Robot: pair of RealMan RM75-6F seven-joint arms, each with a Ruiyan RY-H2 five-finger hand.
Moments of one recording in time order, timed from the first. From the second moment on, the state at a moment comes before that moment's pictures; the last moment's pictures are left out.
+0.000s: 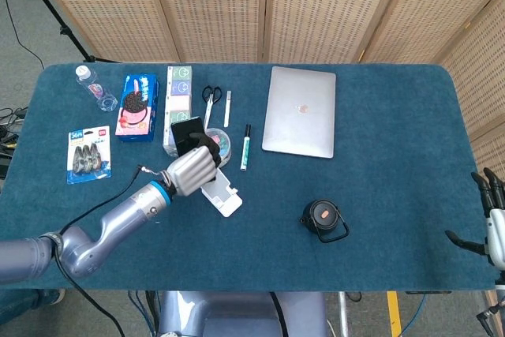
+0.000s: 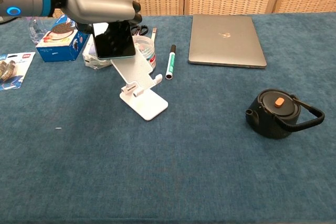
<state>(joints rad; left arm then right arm) -1.12 -1.25 -0.04 -1.73 1.05 0.84 1.38 0.06 -1.00 0.14 -1.71 -1.35 1.45 0.08</state>
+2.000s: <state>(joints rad) -1.34 -1.64 0.04 -1.70 0.53 1.23 1.76 0.06 -0.98 0.14 -1.72 -1.36 1.44 0.12</state>
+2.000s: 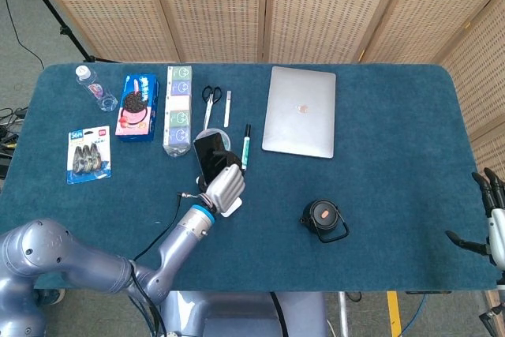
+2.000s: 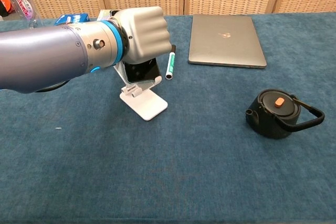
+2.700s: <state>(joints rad) -1.36 -1.66 0.03 -1.74 0.47 1.34 1.83 0.06 -0.97 0.14 -1.73 -1.36 1.45 0.14</state>
